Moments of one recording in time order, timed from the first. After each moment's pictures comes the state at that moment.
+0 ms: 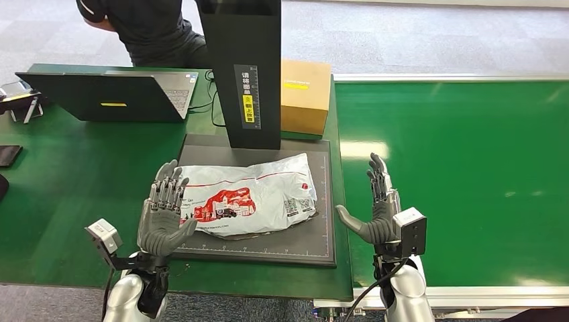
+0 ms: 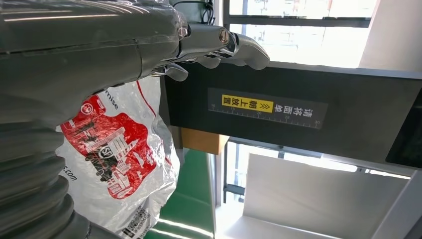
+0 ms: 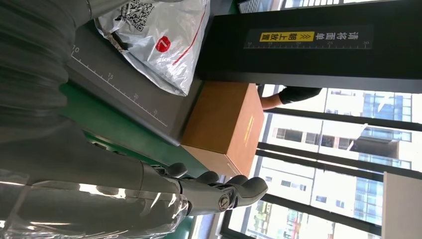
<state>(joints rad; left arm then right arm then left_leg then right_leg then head) -0.06 -0.20 0.01 -1.42 -0.02 -0.42 -0.57 -0.12 0.21 -0.07 -1.46 0.13 0.11 -0.43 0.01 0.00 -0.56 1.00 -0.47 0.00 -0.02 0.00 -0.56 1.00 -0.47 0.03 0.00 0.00</state>
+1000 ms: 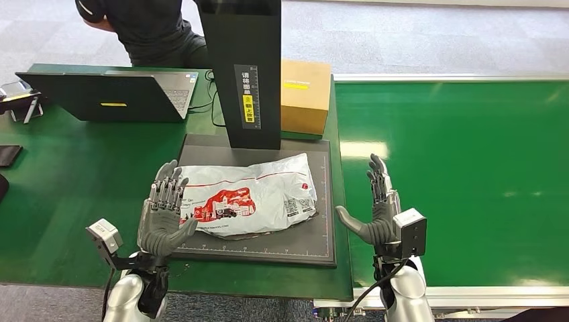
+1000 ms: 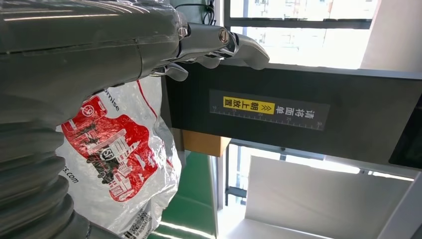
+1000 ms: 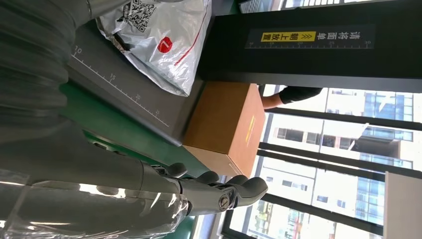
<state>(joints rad) -0.06 -0.20 0.01 -1.42 -0.03 -0.41 -0.57 -0.12 0.21 -0.07 -1.46 0.13 0.11 -0.43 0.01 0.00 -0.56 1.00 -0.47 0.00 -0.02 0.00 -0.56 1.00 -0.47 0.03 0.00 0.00</state>
